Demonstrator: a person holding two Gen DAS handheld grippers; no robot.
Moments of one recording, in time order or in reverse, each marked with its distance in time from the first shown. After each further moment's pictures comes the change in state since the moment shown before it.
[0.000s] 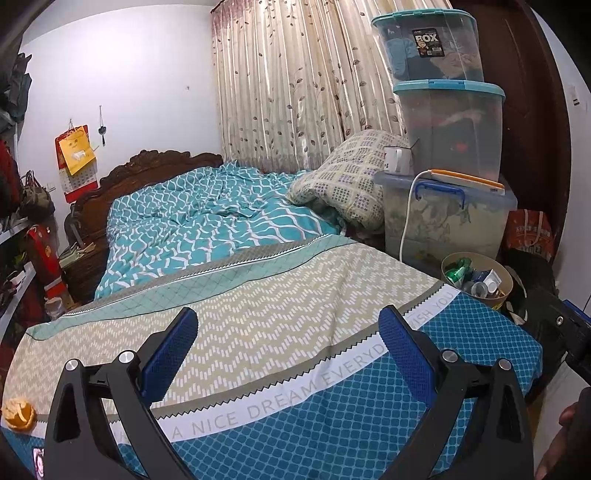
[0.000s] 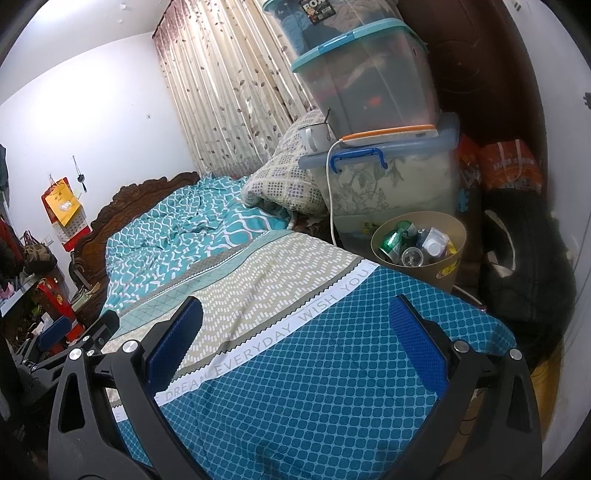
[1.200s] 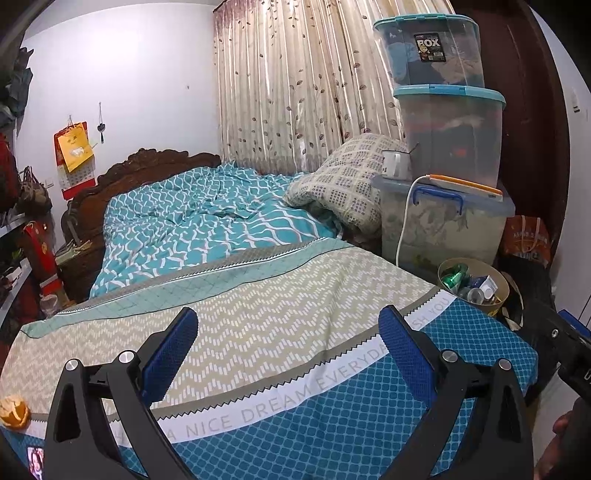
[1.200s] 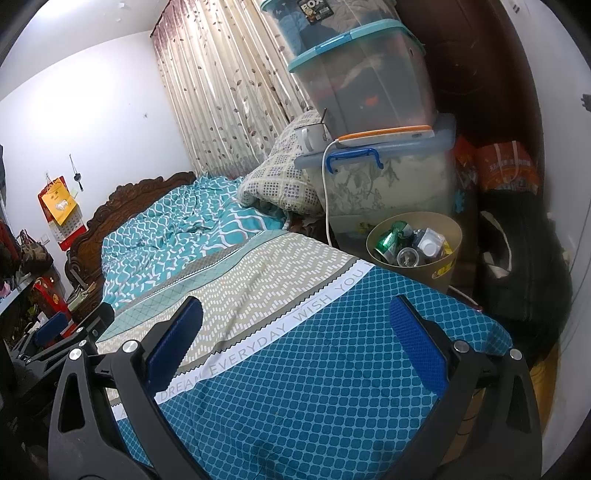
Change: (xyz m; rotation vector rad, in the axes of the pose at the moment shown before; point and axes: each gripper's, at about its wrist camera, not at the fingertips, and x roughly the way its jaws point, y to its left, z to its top) left arm 0.002 0.000 0.005 -0.016 -0.004 -0.017; right arm -0.002 -0.004 -0.001 -0.002 -0.004 -0.014
